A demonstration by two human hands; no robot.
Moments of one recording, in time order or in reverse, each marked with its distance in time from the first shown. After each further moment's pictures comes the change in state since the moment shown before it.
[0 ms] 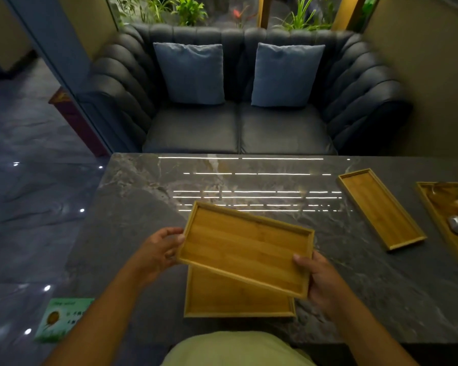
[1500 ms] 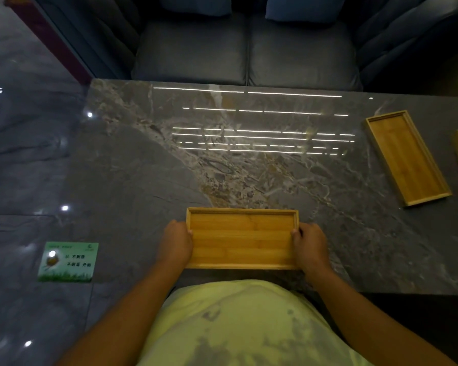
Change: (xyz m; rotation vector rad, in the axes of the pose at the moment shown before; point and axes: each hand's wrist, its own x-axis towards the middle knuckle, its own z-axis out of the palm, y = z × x) left_hand 0.014 -0.106 0.027 1.271 0.357 -0.062; right_hand 0.043 0.067 -0.021 -1.387 0.448 -0.179
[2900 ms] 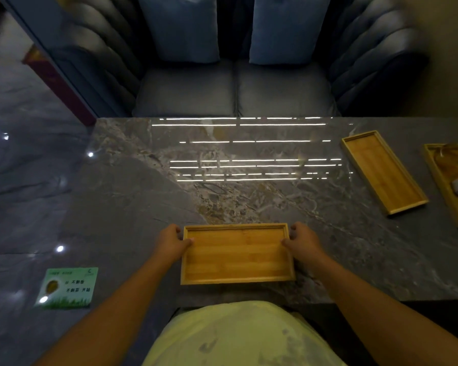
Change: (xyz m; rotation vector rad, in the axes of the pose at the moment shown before) left_hand 0.019 0.003 -0.028 -0.321 -0.101 -0.048; right_hand 0.030 0.000 -0.017 0.027 -0.183 0.040
